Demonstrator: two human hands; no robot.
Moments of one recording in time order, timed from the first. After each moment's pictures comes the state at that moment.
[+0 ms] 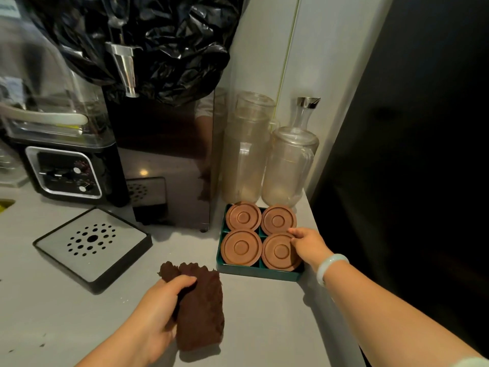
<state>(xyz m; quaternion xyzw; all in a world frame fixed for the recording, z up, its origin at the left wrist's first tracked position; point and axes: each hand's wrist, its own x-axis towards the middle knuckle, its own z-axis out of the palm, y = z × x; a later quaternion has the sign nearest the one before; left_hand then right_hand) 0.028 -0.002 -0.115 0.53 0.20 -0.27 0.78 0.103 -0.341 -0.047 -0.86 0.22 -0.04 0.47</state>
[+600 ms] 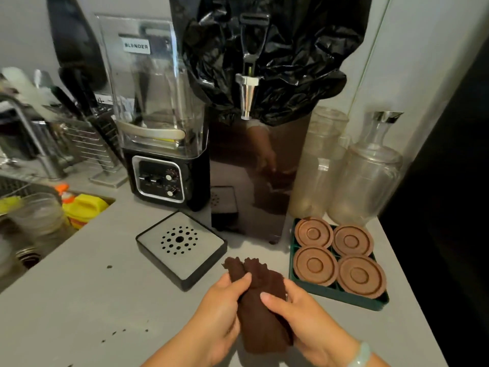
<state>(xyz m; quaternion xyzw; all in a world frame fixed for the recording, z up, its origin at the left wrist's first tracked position) 0.001 0.020 0.017 0.47 0.19 -0.21 0.84 -0.002 -0.127 0.011 -0.58 0.08 0.23 0.78</state>
